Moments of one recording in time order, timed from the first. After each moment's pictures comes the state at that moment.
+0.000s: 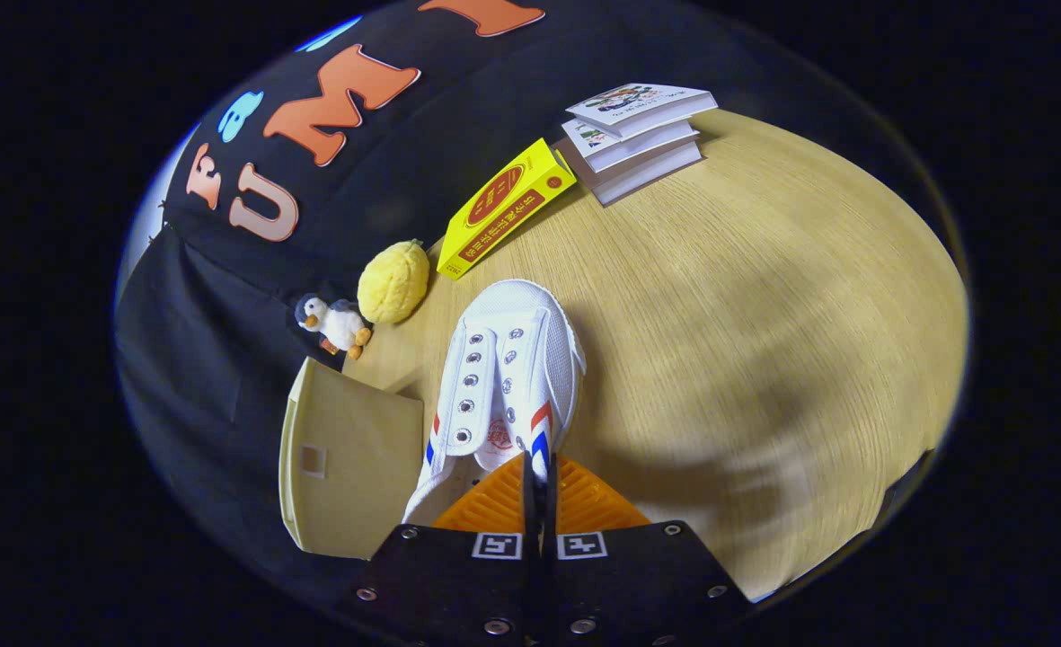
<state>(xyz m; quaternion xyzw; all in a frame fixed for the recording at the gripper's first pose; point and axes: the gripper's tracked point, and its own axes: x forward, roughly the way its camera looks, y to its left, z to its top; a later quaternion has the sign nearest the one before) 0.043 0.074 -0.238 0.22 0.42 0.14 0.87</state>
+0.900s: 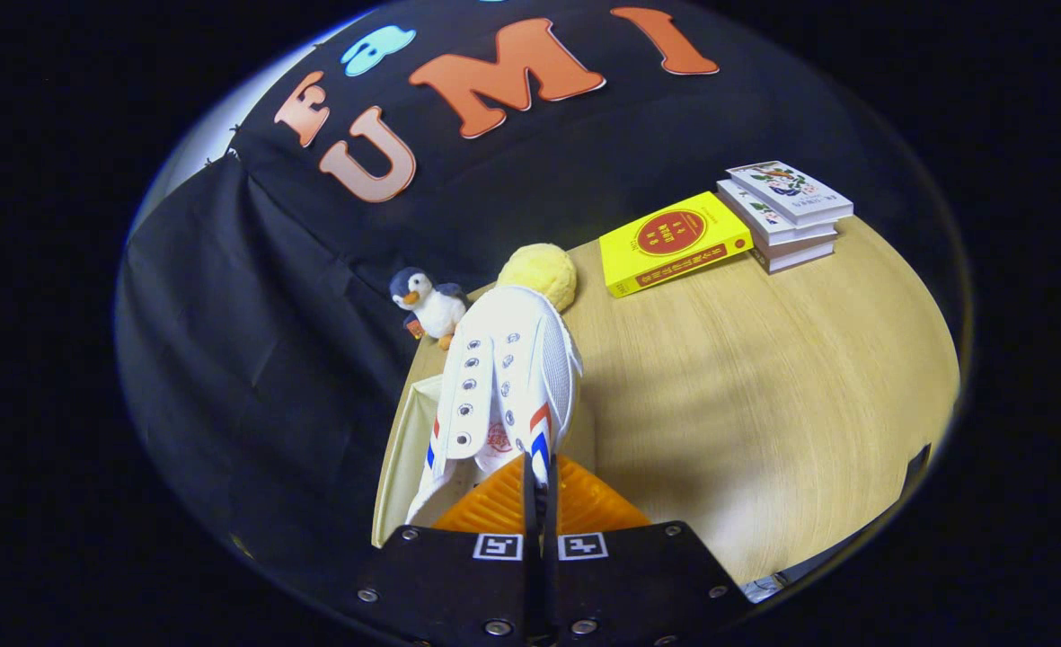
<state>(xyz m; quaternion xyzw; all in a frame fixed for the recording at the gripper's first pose) -0.009 0.279 -0.123 0.13 0.38 0.20 0.90</state>
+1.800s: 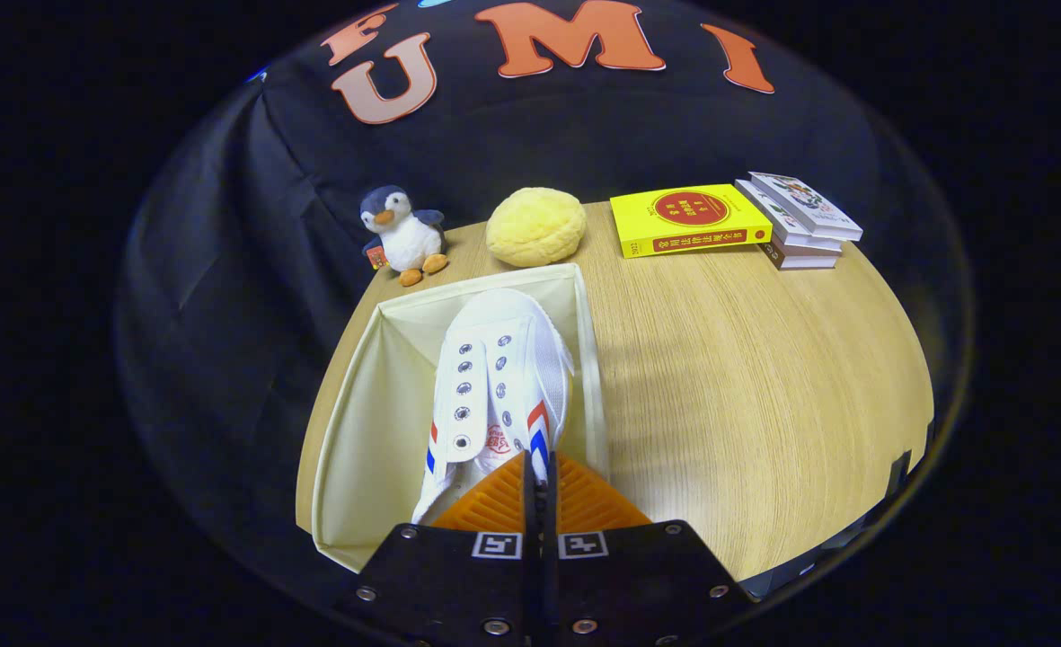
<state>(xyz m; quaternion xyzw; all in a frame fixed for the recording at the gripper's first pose) -0.015 0.325 -0.195 0.00 0.40 0.13 0.91</state>
